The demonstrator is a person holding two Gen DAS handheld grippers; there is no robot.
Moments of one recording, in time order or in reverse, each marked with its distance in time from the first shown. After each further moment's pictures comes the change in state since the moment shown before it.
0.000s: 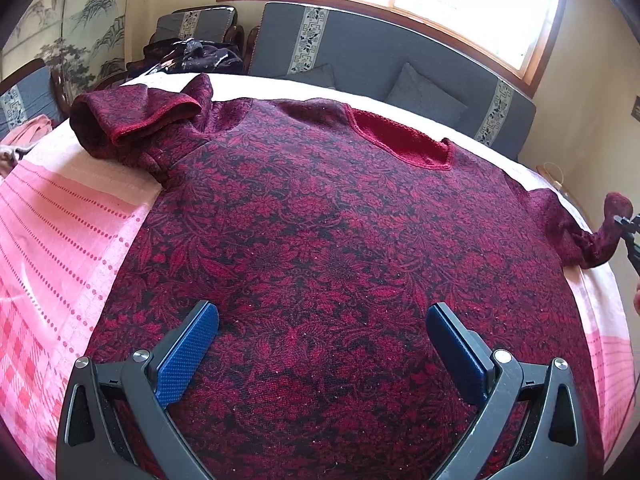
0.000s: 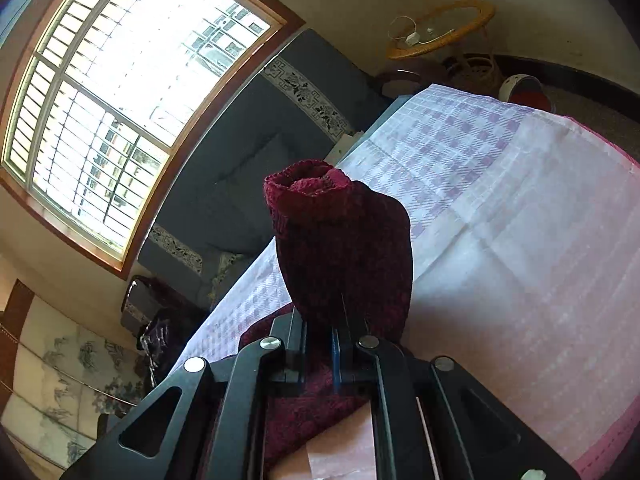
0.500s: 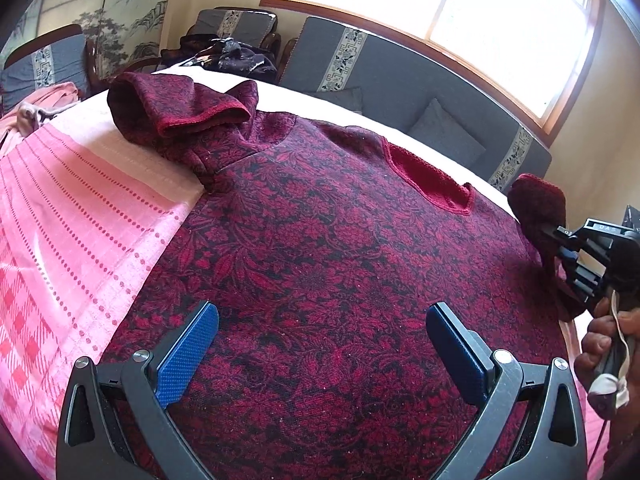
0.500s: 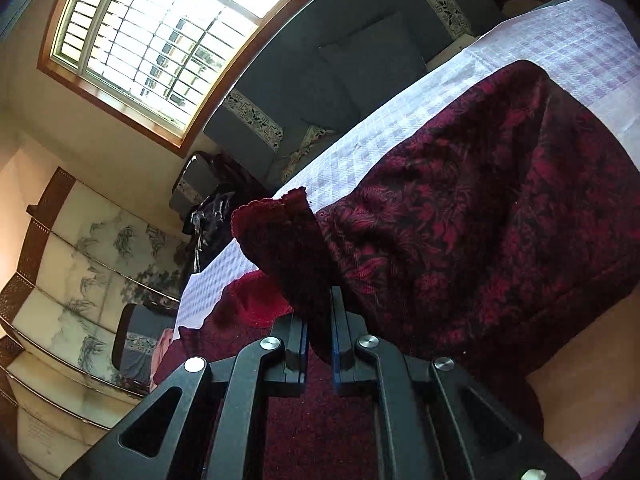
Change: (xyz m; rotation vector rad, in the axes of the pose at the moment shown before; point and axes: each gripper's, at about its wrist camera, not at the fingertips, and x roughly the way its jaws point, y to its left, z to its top) left arm -0.010 0.028 0.002 -0.159 -0.071 0.004; right arm 0.115 0.150 -0.183 -0.172 0.330 0.172
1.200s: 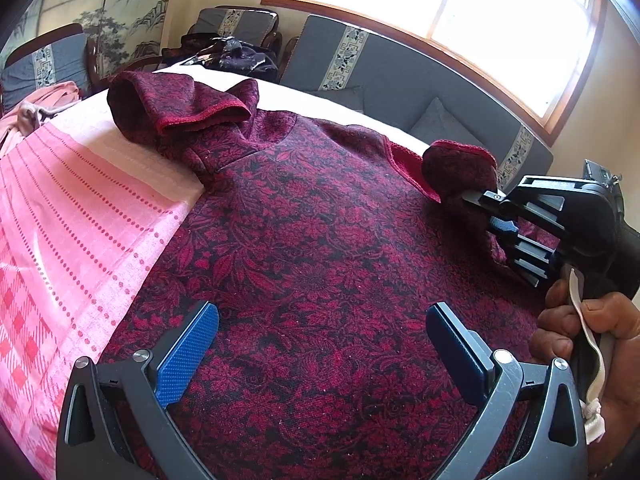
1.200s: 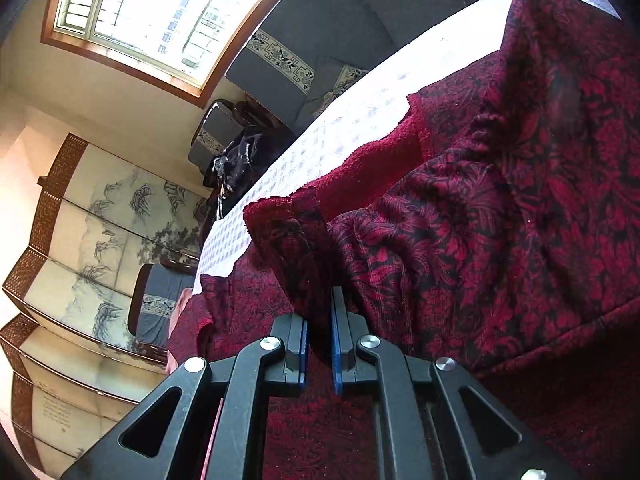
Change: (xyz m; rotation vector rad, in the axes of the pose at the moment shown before) left arm 0.000 -0.003 -0.001 0.003 -0.001 0.006; right arm 0.077 0.057 -0.049 -0.010 0.148 0.077
